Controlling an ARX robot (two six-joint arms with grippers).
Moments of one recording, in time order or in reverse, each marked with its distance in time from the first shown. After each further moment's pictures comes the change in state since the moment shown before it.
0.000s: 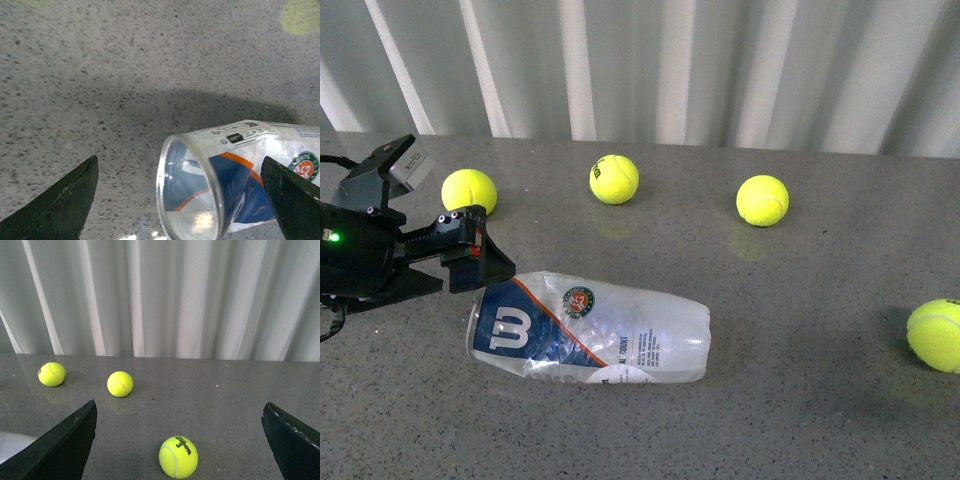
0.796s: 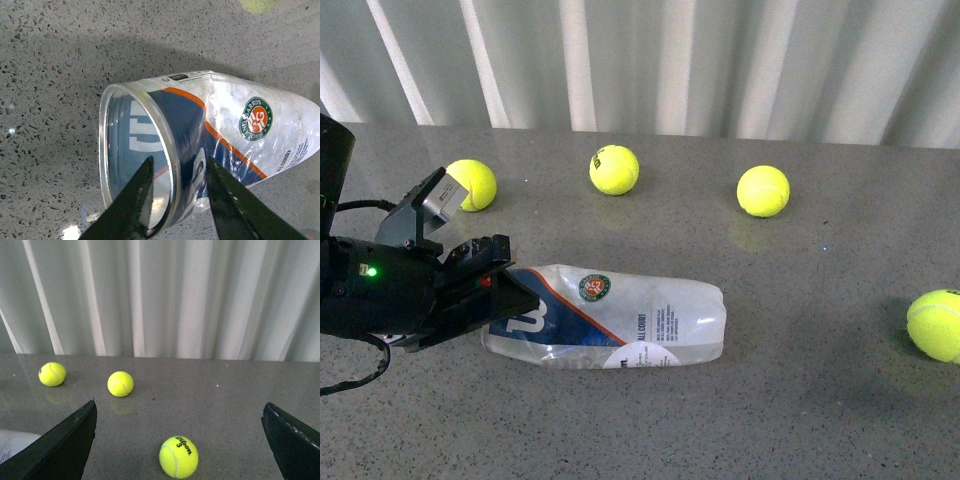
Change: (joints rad) left arm -0.070 0.043 -0.092 0.143 0.115 -0.200; right arm 0.000 0.000 0.000 0.000 0.000 0.000
